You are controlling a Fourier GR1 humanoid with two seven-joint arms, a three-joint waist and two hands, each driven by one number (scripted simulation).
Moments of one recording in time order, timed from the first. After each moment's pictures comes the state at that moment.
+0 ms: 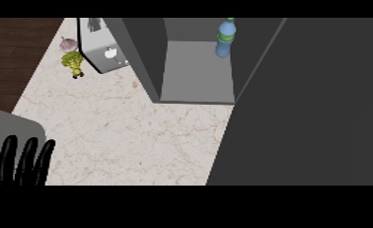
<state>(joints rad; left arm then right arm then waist) 0.51 0.36 -0.31 -2.28 0.49 0.15 -0.36 0.53 -0.35 0.57 -2.29 0.09 0.21 -0.06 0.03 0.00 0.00</state>
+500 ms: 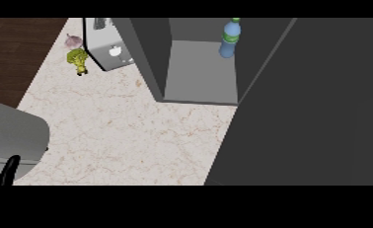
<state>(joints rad) 0.65 0.43 -0.14 -2.31 0.62 0.00 -0.40 0.45 -0.30 0.57 -2.32 0.12 0.23 0.10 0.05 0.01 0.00</state>
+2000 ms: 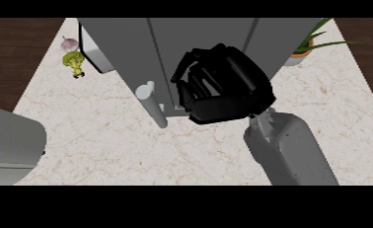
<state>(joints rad) 0.96 0.44 0.36 -2.23 1.04 -0.49 -0.42 -0.58 -0.01 0.26 -1.63 -0.45 0.00 0.37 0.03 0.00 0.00</state>
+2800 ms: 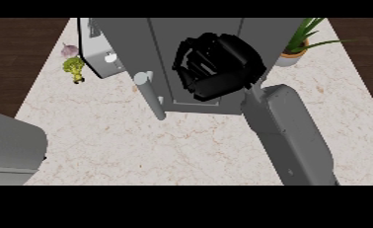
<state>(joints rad) 0.96 0.38 0.44 -2.24 1.09 -0.58 -0.33 -0.72 -0.04 0.18 -1.37 -0.50 0.26 0.32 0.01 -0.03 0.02</state>
